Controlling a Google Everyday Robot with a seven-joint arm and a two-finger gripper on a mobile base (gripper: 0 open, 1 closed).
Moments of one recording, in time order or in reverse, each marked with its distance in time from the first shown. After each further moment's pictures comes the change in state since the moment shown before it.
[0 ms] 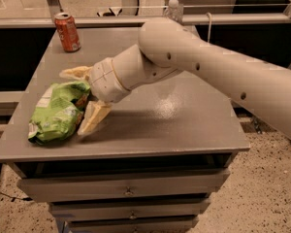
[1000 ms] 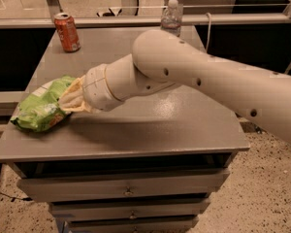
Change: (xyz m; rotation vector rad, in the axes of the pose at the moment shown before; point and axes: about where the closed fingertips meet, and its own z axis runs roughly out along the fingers) arm -0.011 0.001 0.011 0.122 0.065 0.106
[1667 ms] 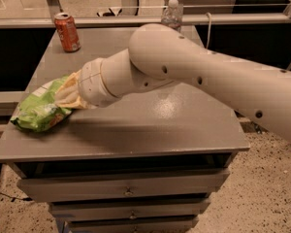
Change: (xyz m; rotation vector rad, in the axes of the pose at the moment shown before) arm -0.013 -0.010 -0.007 0.050 0.024 -0.010
